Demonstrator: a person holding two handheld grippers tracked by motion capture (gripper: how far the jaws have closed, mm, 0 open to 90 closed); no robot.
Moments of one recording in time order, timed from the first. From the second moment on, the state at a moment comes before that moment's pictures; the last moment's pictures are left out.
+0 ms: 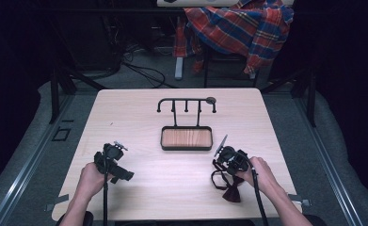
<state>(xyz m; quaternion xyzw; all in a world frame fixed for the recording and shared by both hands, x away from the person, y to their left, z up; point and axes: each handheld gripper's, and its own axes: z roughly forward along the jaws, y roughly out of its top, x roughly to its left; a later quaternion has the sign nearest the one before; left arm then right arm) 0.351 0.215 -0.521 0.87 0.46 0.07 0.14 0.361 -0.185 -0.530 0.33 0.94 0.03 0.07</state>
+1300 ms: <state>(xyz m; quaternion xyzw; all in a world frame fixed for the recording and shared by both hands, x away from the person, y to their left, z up) 0.350 0.213 -0.522 0.88 0.46 0.07 0.13 0.362 -0.192 -0.522 0.32 0.94 0.08 0.07</state>
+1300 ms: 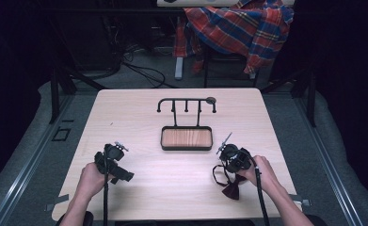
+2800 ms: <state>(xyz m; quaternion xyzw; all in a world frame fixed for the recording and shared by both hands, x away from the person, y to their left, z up) 0.349 0.213 -0.521 0.88 0.45 0.09 0.13 0.381 -0.192 -0.455 0.33 0.91 0.17 0.18</state>
